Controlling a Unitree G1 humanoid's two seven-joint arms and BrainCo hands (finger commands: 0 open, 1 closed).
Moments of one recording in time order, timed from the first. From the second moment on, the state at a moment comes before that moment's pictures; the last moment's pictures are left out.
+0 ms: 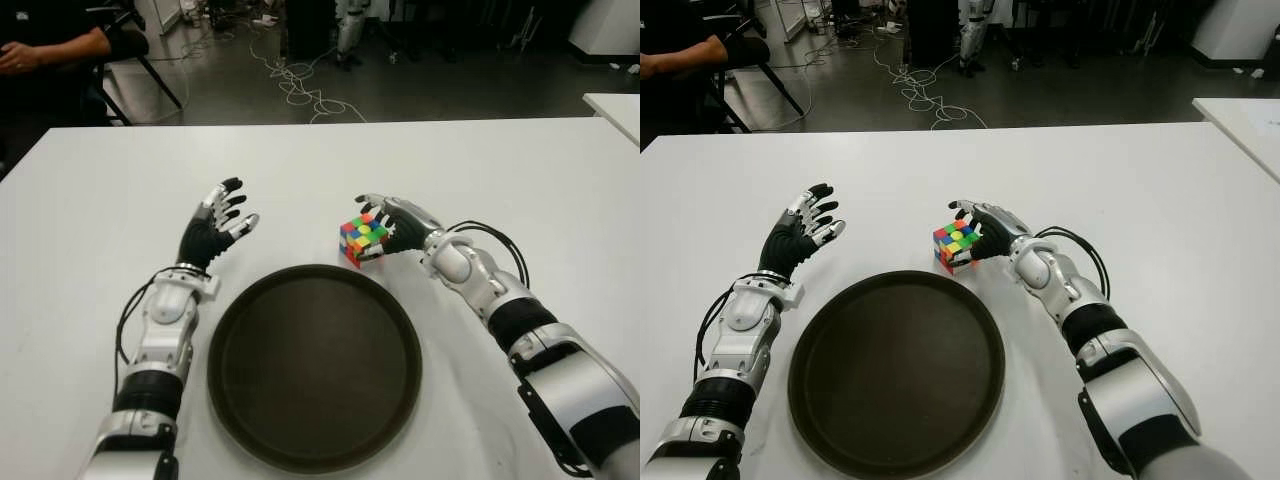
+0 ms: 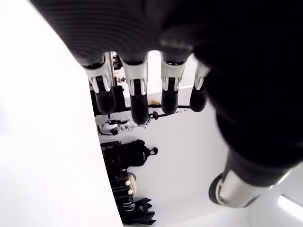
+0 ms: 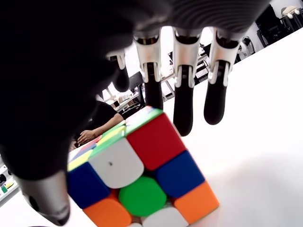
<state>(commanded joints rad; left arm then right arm) -0.35 0.12 0.07 0.60 -0.04 -0.38 -0.16 -0.71 -0.22 0.39 0.99 -0.52 -0.39 -0.01</state>
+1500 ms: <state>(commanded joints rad) -0.35 0.12 0.06 0.60 -0.02 -0.40 -0.15 -0.70 -0.22 0.41 0.95 -0.52 -0.37 0.02</state>
